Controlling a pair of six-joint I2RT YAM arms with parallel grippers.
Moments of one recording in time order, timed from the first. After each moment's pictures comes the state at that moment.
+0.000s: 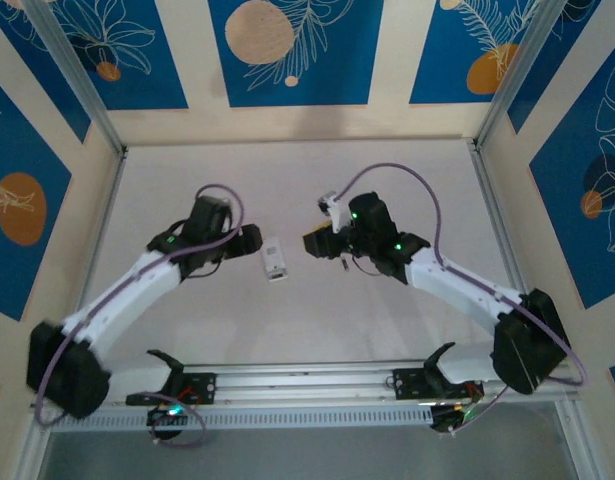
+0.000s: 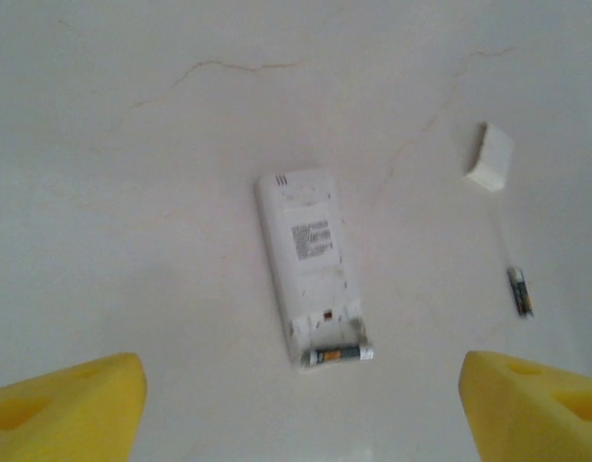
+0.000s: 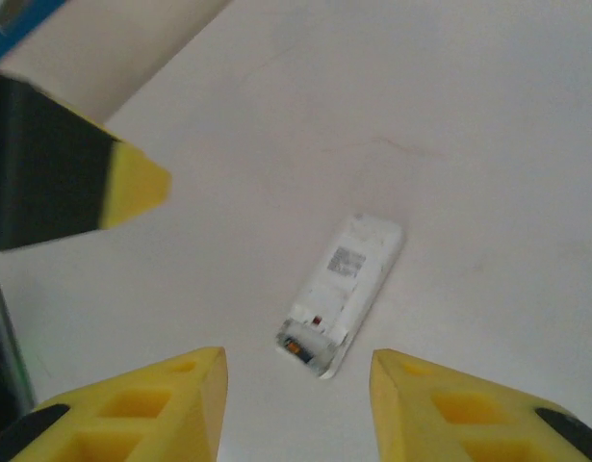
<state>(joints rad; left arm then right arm) -0.50 1.29 1.00 -0.60 0.00 -0.63 0.65 1.29 0.87 -0.14 -0.29 0.33</state>
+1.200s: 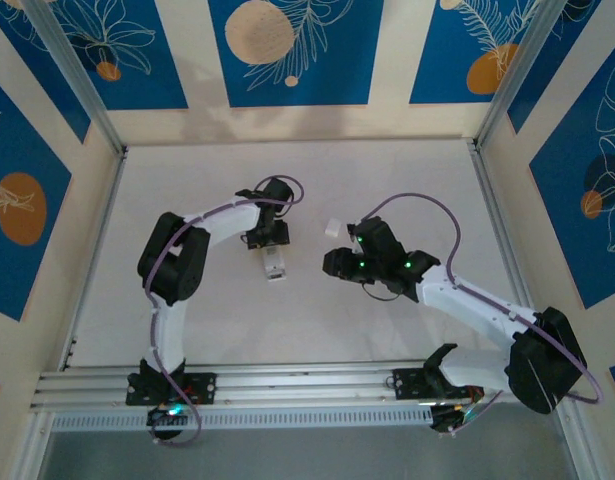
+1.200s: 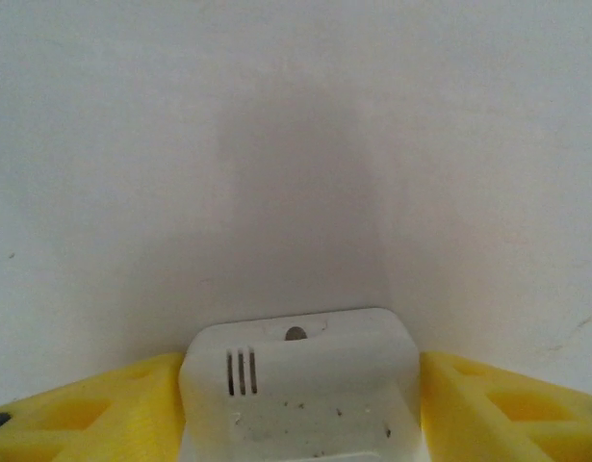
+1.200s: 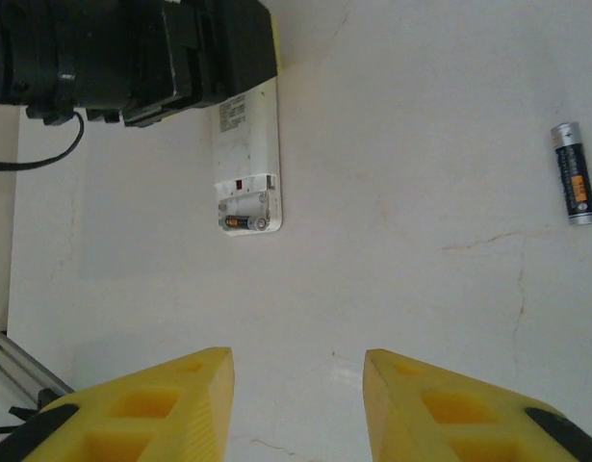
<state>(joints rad) -0.55 2.07 1.49 -0.74 -0.09 -0.65 0.68 1.19 0.77 -0.37 -0.19 0.80</state>
